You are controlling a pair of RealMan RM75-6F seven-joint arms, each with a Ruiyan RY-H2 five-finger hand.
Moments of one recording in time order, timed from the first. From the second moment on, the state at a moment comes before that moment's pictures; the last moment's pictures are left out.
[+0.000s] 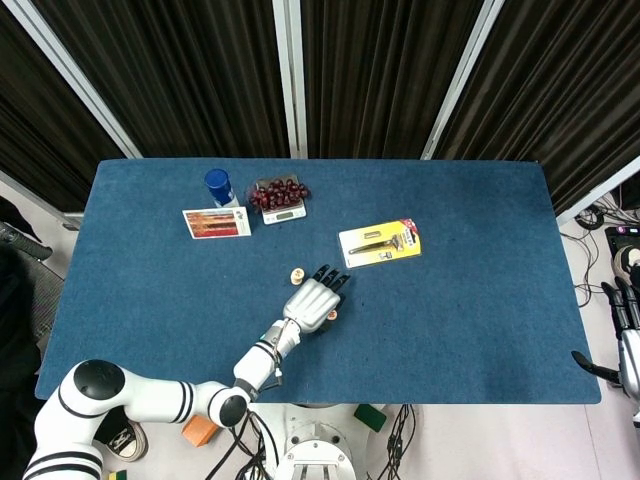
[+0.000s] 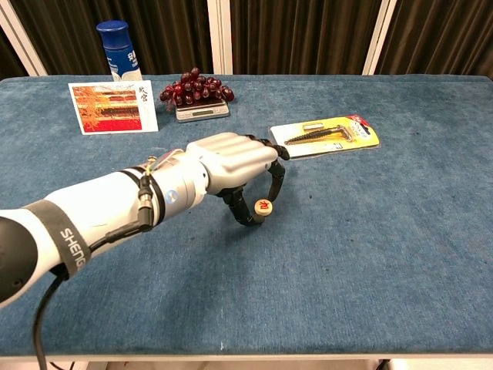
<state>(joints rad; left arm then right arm) -1.01 -1.91 -0.15 -1.38 0.87 0.94 0.73 0.00 -1.08 0.07 -1.54 -1.49 1.55 0.07</state>
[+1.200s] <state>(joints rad) -1.00 -1.70 -0.27 -1.46 0.69 0.91 0.63 0.01 -1.09 0.07 -1.54 -1.48 1.53 0.06</state>
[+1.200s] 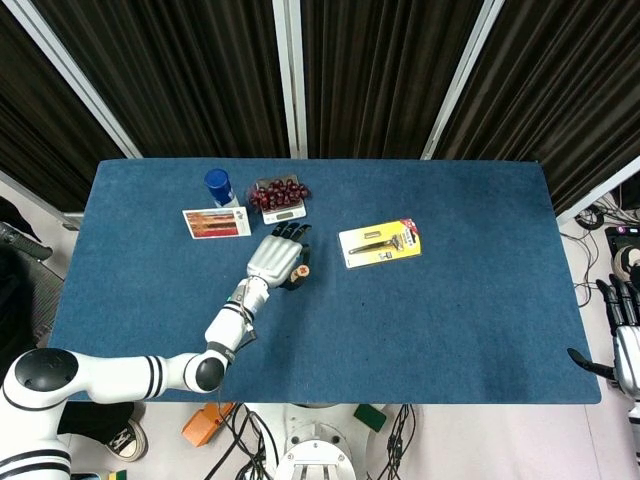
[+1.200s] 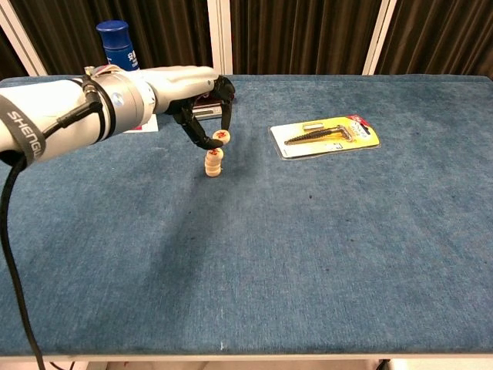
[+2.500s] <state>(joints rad) -1.06 -1.71 -0.21 -1.42 0.59 0.92 0.66 0.01 -1.09 0.08 -1.54 -1.47 1.53 0.06</state>
